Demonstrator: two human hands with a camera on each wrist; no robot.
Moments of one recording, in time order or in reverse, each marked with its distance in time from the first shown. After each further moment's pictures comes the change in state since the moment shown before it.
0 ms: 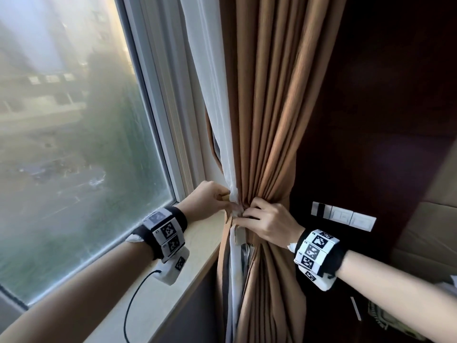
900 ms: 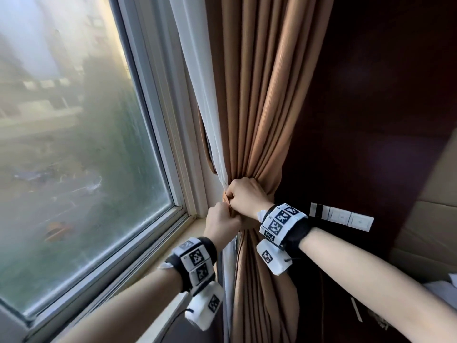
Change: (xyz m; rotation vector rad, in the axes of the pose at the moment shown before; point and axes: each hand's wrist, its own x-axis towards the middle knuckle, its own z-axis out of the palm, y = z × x) left_hand -0.003 0.008 0.074 -0.169 0.276 -0.367; right_hand 0.095 0.002 -0.001 0.209 -0.548 0.787
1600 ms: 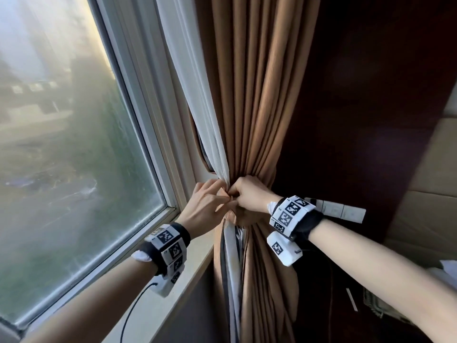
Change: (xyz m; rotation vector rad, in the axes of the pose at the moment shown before) left_hand 0.026 -0.010 -0.035 0.466 0.024 0.786; right_hand -0.009 0.034 -0.013 0.196 -0.128 0.022
